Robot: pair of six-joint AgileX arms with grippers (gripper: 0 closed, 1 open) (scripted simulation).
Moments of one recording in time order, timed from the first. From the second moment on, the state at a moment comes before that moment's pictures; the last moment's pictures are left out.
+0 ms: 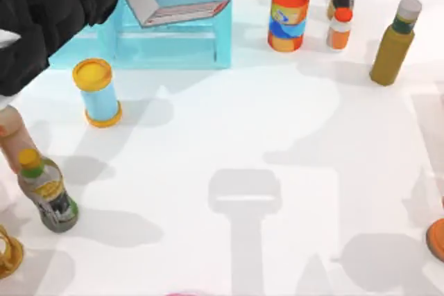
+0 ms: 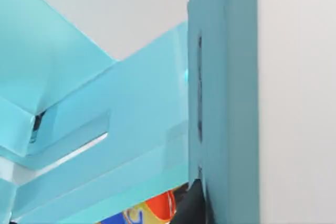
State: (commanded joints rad) left arm -0.39 1.48 1.00 0.28 0.00 -0.93; right arm 0.00 0.00 0.00 0.00 0.00 0.00
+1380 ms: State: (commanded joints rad) left arm -1.13 1.99 1.07 0.25 -1.16 -2.16; right arm 0.00 0.00 0.00 0.00 0.00 0.00
